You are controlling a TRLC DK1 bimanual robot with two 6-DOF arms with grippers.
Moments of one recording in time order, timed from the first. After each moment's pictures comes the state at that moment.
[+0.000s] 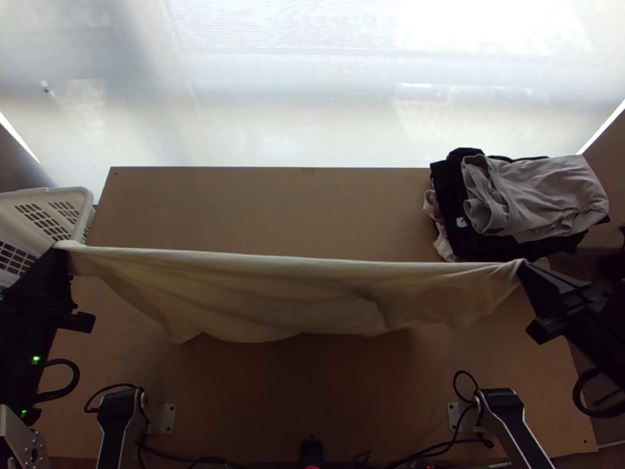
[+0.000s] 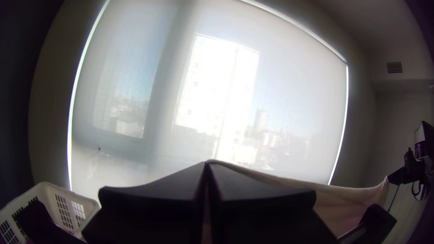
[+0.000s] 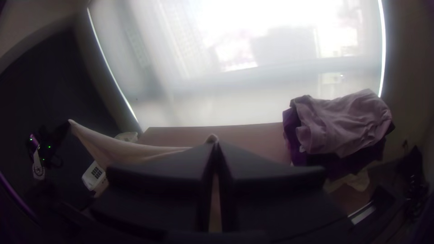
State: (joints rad) left arm 0.26 0.38 1.03 -0.45 0.34 -0.26; right arm 0.05 0.66 1.42 -1.03 -0.39 0.23
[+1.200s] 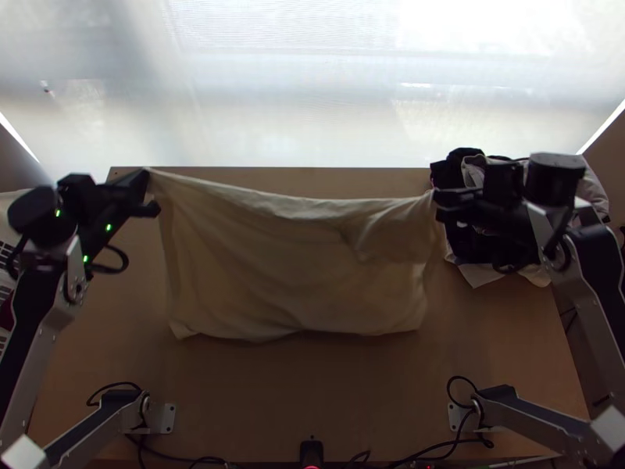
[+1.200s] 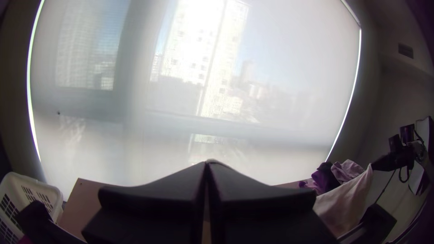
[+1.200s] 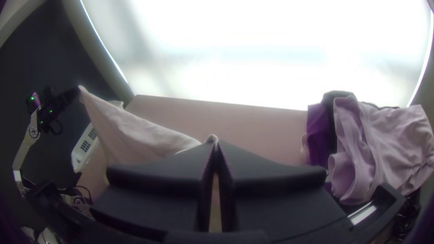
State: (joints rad) left arm 0.03 1.08 1.08 -0.10 0.27 -0.17; right arm 0.21 1.25 1.45 -0.73 -0.33 0.14
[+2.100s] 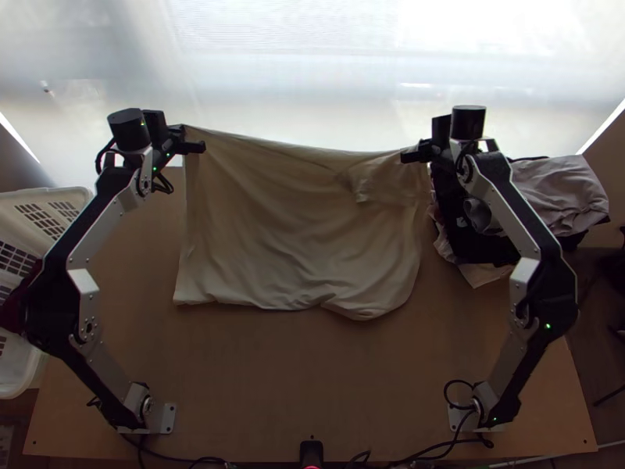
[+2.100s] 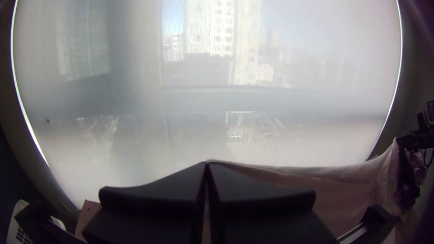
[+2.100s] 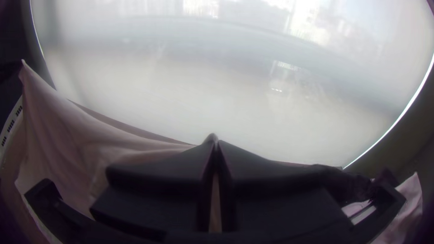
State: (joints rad) left arm -0.03 1.86 1.64 -0.04 0.03 0.01; right arm 0.17 1.97 1.83 -0.40 0.02 -0.09
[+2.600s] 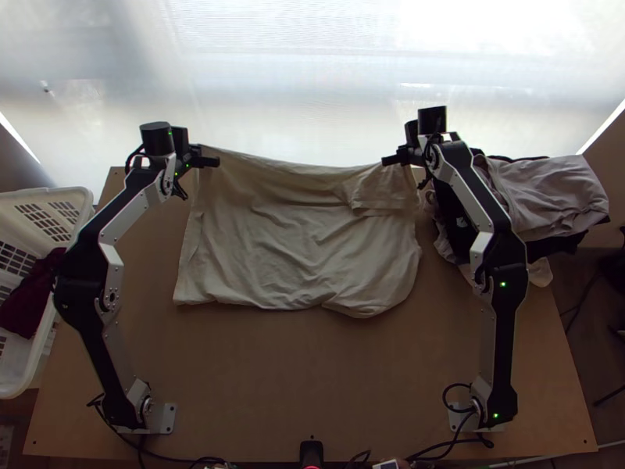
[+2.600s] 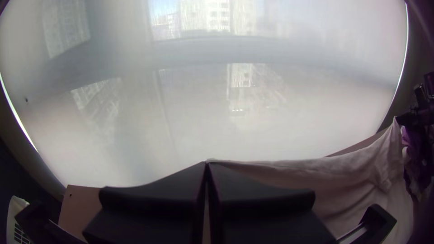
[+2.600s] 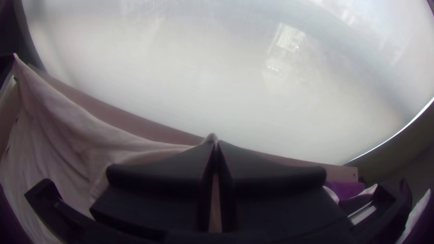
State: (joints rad) left arm -0.05 2.07 1.71 -0.06 0.01 0.07; right arm 0.21 2.32 2.20 -0.58 0.09 -0.13
